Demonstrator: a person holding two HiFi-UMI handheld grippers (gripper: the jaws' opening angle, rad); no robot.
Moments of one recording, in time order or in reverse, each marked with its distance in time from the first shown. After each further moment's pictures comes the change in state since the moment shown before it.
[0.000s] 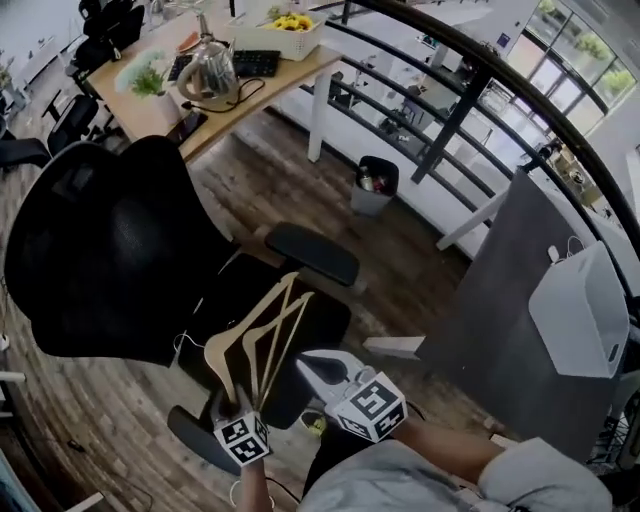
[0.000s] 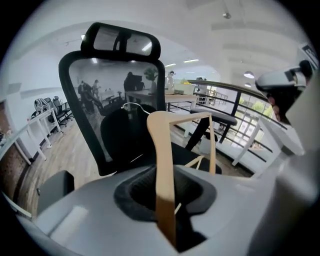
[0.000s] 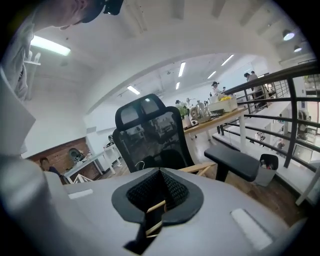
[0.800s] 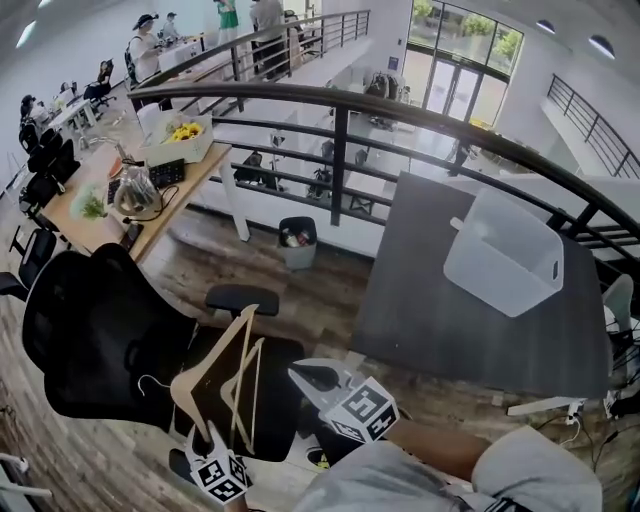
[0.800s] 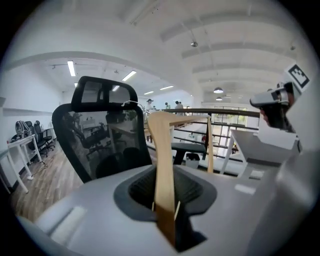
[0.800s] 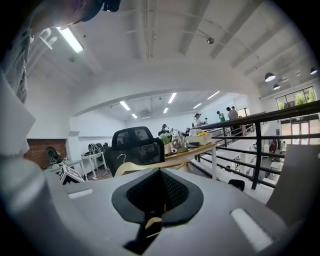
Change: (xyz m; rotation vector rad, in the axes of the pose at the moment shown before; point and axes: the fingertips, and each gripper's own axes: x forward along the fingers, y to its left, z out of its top) left arm -0.129 -0.041 0.077 0.196 -0.334 -0.184; right arm -0.187 0.023 0.044 -0.089 -0.265 -0.292
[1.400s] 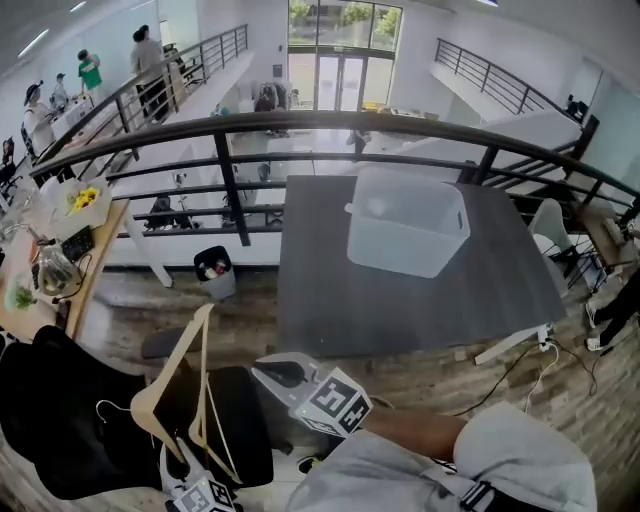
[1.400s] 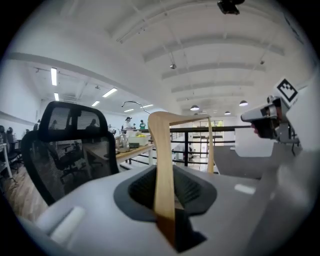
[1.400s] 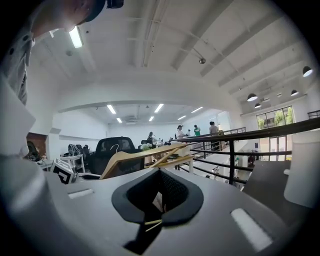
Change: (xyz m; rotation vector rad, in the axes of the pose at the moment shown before) left arm -0.031 -0.083 0.090 0.096 -0.222 -0.221; right arm -0.097 -0.037 0.036 -0.033 -0.098 -0.213
